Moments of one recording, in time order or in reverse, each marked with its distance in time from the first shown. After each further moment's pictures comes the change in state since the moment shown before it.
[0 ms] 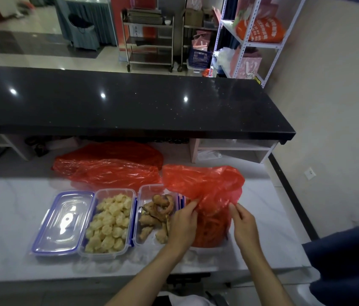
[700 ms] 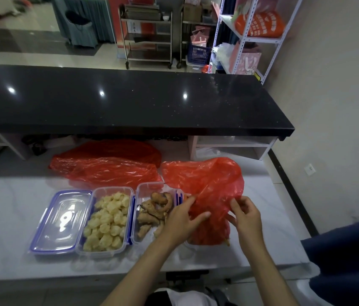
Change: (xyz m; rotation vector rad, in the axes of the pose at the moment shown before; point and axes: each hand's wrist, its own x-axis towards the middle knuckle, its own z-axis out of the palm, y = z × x) left_hand 0.005 0.012 -0.023 -0.023 -0.250 0.039; right_hand 0.003 -0.009 -0.008 0.245 0.036 0.064
